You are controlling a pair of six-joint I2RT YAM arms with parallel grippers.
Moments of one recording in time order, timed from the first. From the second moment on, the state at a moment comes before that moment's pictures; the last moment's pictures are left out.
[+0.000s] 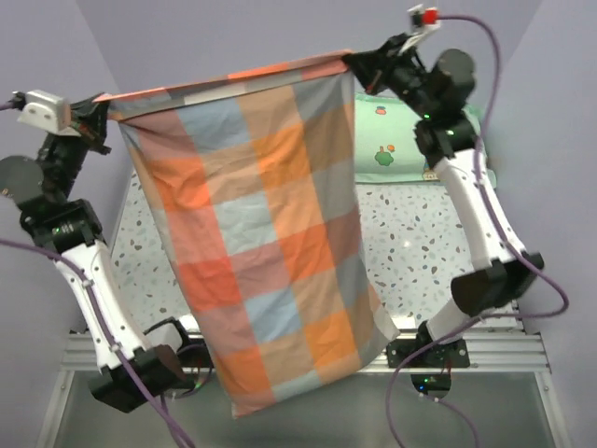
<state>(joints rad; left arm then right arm) 0.59 1.01 1.36 0.28 0.81 -0.24 0.25 1.56 1.89 -0.01 -0.46 0.38</state>
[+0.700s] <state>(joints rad) 0.37 2.04 1.64 -0.12 0.01 0.17 0.49 2.61 2.29 -0.10 0.00 -0.04</state>
